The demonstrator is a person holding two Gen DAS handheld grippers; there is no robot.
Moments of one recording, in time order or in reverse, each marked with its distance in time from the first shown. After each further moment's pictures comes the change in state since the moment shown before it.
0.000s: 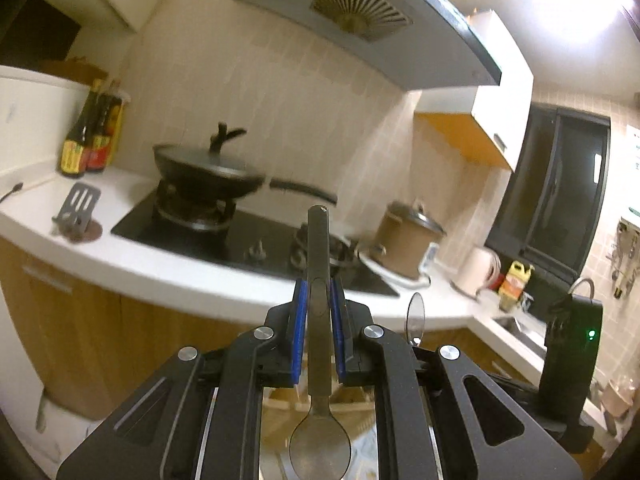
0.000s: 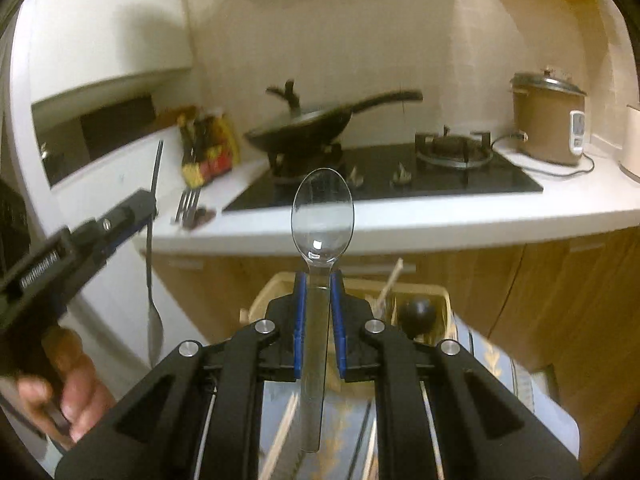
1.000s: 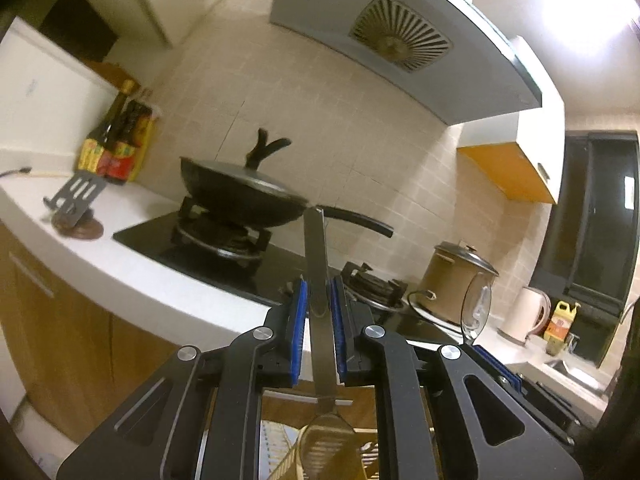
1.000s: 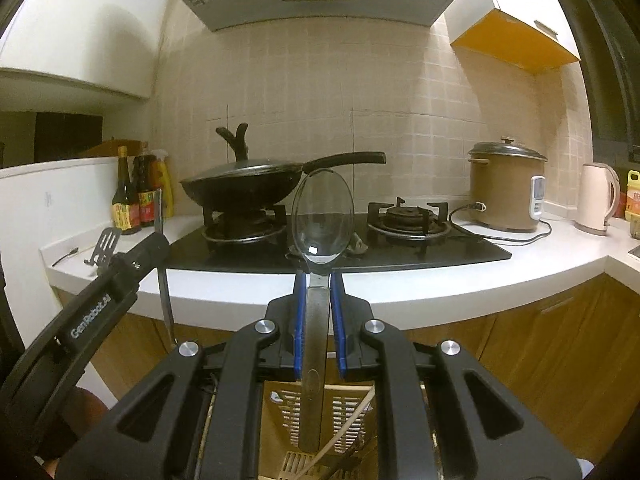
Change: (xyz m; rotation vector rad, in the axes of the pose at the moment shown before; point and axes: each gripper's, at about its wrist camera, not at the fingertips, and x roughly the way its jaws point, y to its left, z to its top) left arm 0.094 0.048 -0.043 -0.037 -0.187 0.116; right arm 0.084 0.010 -0.009 -0.099 -0.281 -0.269
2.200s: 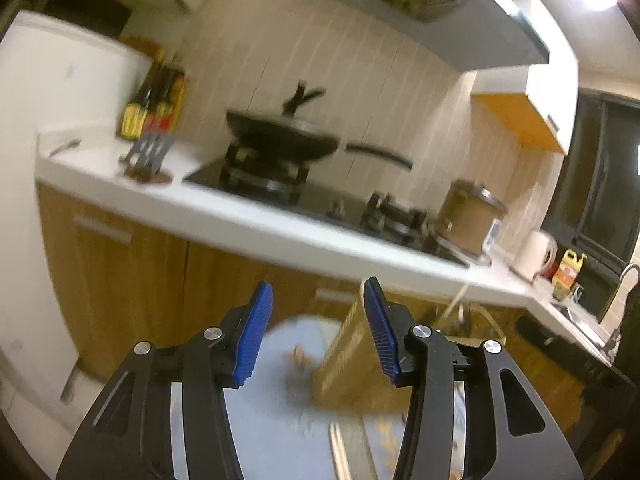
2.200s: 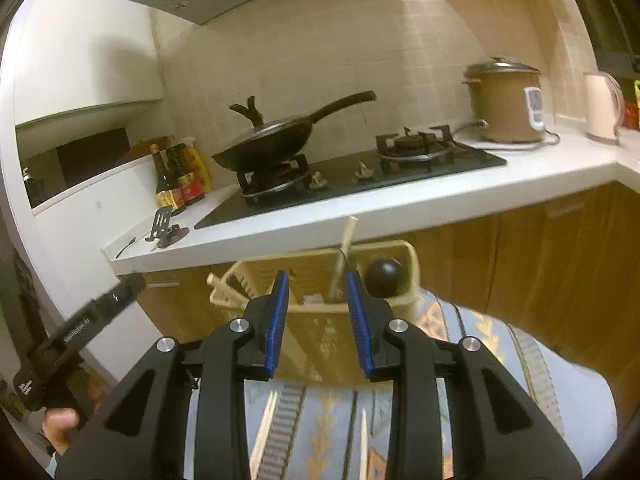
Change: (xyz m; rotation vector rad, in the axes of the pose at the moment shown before) left arm -0.108 0.035 -0.011 0.037 0.269 0.088; right arm -0.104 -0.062 -0.034 0.206 0.206 0.168
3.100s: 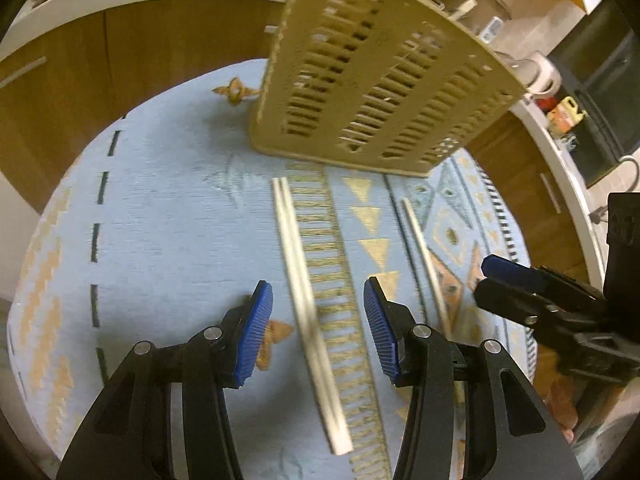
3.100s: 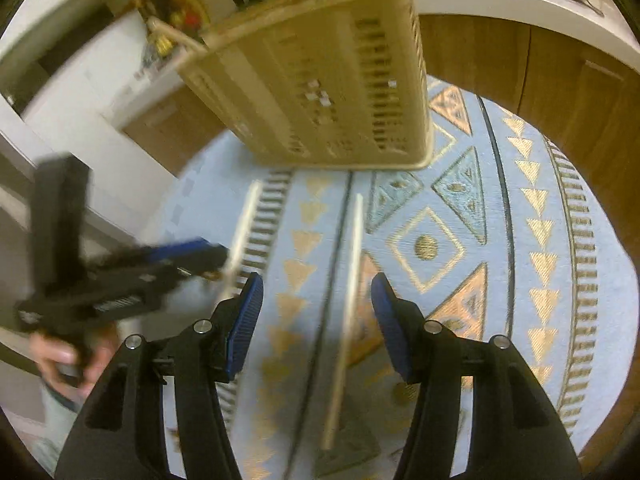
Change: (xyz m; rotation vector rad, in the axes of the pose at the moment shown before) left arm 0.069 -0.019 -0.111 0.062 0.804 -0.067; right arm 0.036 -0.033 -0.086 -0.010 0.687 0.069
